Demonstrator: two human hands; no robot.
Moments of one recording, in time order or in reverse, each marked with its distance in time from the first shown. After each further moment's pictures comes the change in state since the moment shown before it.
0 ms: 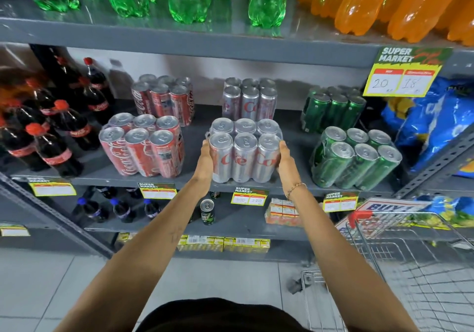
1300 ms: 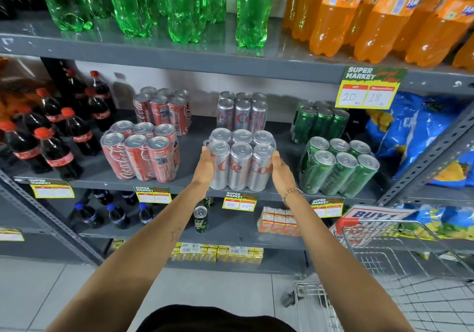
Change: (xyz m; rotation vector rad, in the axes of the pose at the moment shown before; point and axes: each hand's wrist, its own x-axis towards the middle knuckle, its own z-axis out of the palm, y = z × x) left_hand -0.042 0.023 0.022 0.148 0.033 -0.001; right_hand -0.030 -0.016 -0.026 -0.242 0.009 -0.112
